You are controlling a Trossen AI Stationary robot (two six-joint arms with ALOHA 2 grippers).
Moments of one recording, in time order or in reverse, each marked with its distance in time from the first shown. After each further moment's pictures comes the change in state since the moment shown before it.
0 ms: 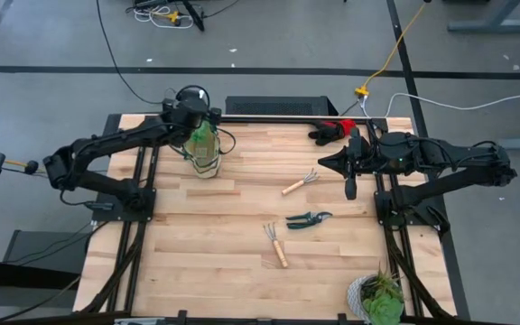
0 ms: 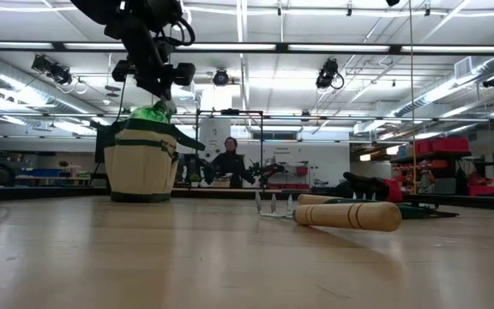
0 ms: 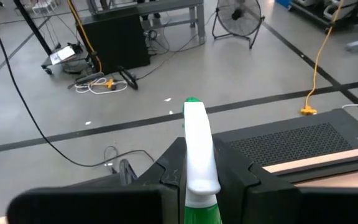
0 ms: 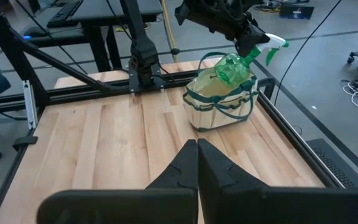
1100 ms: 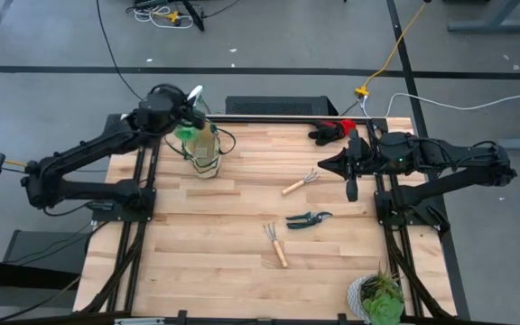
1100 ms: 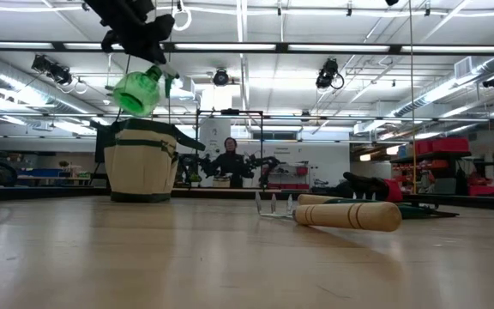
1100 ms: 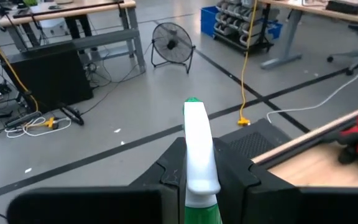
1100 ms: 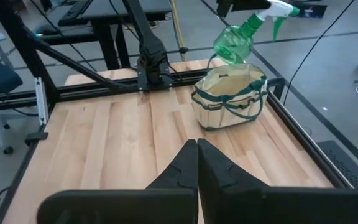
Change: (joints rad) left arm -0.002 -0.281 -0.001 -0.034 0.251 0.207; right arm 0.000 0.000 0.000 -0.001 -0.032 -0.005
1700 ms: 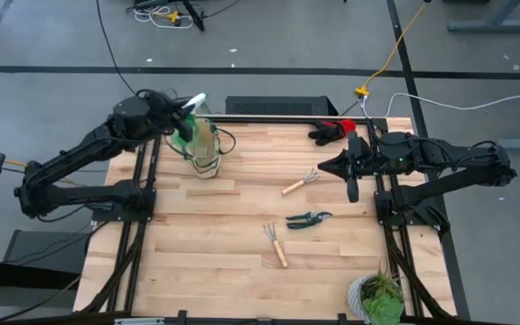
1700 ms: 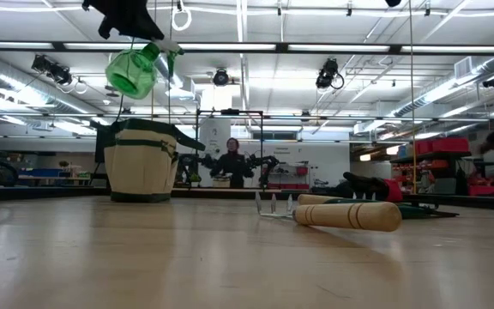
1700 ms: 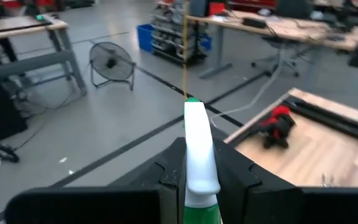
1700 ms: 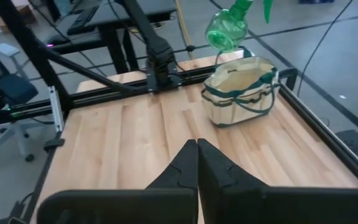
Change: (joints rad) left arm -0.008 -0.172 0.000 -0.062 0.261 0.086; right arm 0.000 -0.001 0.000 -0.001 -0.033 0.083
